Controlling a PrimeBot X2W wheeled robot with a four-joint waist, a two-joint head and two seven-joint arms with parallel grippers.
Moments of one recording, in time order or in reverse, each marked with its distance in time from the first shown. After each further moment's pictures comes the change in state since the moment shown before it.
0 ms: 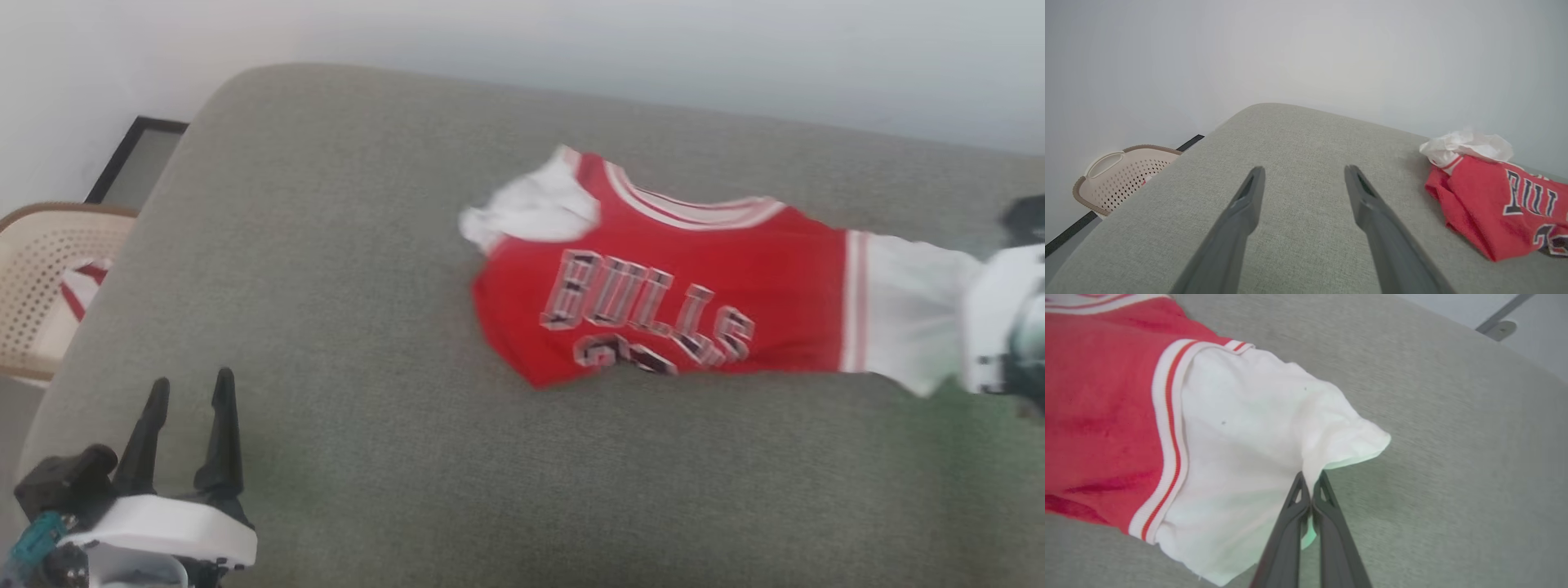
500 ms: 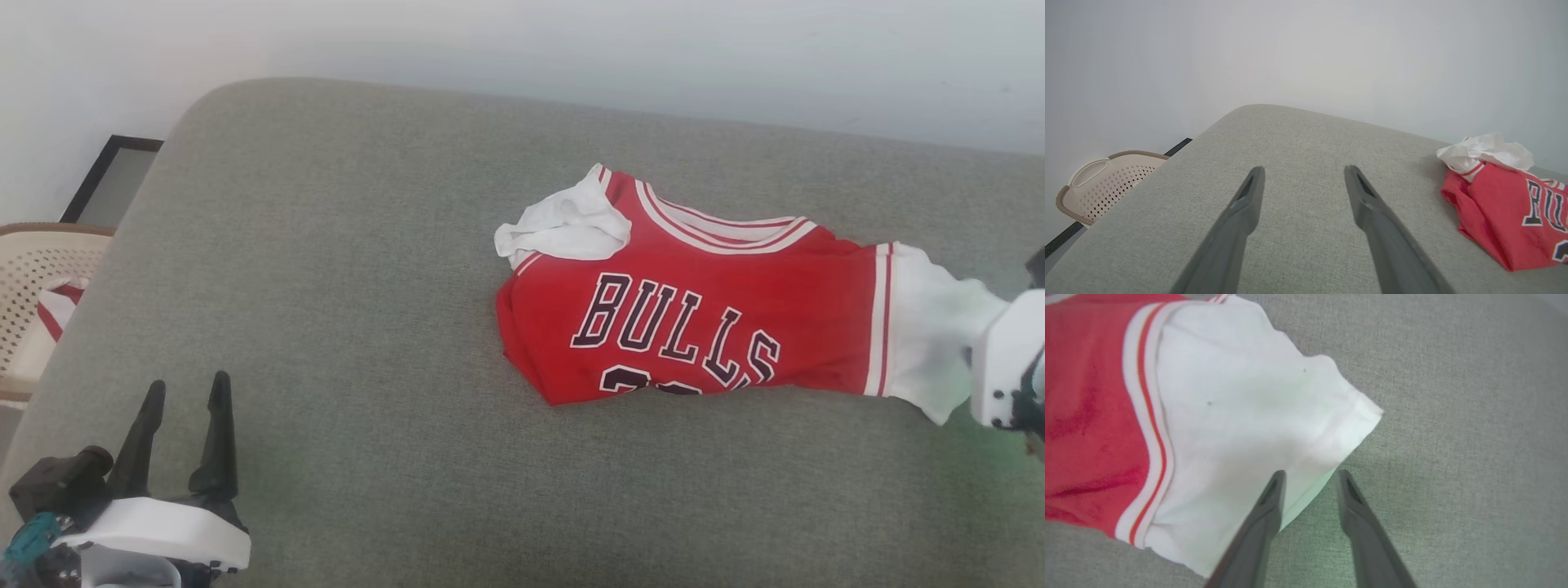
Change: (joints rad) left arm 0.005 0.012 0.002 0.007 0.003 -0.019 0.001; right arm 0.035 -0.002 -0.066 0.120 -0.003 0.000 -0.086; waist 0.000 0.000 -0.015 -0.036
